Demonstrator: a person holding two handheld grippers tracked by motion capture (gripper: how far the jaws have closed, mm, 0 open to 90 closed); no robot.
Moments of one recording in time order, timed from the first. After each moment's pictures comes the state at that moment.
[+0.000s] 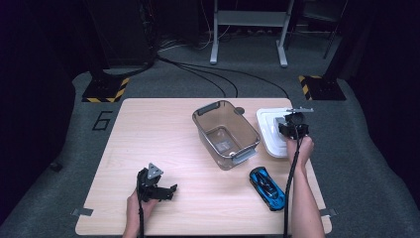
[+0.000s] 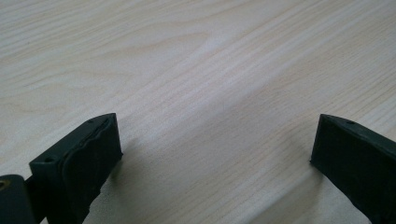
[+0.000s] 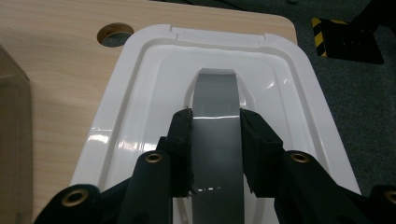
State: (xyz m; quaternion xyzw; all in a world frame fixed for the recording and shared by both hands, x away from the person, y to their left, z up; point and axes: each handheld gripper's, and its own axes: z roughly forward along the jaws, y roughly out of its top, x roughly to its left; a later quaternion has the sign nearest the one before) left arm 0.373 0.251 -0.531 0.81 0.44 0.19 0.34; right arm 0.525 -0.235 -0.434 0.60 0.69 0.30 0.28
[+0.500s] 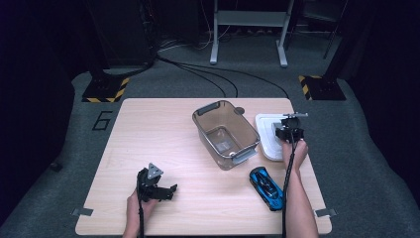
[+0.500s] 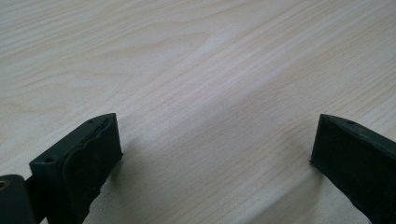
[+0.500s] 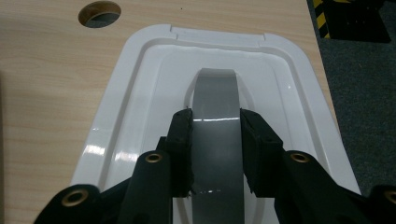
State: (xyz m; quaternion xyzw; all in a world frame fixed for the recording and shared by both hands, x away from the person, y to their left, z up) left arm 0.372 0.251 -0.531 0.81 0.44 0.19 0.34; right arm 0.535 -0.231 -0.464 0.63 0.67 0.29 0.27
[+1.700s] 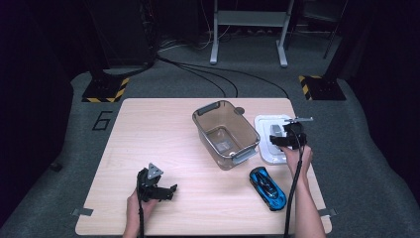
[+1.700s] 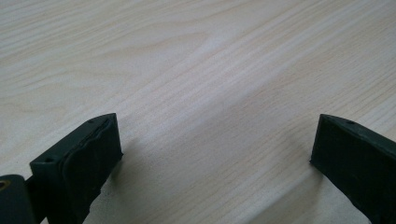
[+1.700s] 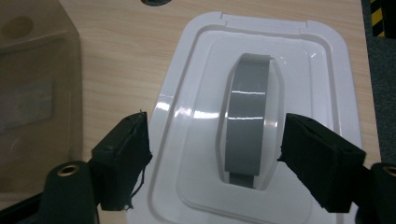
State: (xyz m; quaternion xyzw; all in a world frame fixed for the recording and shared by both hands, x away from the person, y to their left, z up) left arm 0.372 0.251 -0.531 0.81 0.44 0.19 0.34; right arm 0.503 -0.235 -0.452 0.58 0.72 0.32 0.21
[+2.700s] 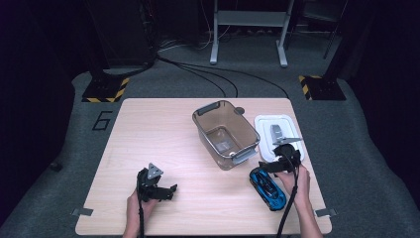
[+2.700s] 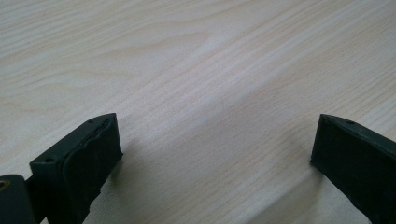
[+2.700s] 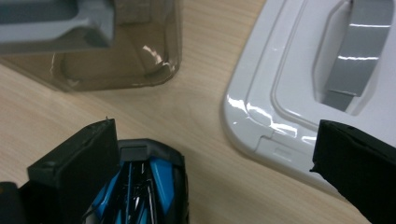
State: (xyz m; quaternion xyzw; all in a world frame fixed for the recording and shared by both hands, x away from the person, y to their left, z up) left arm 0.372 0.251 -0.531 0.81 0.44 0.19 0.34; right arm 0.429 -0.199 -0.458 0.50 0.80 0.30 0.17
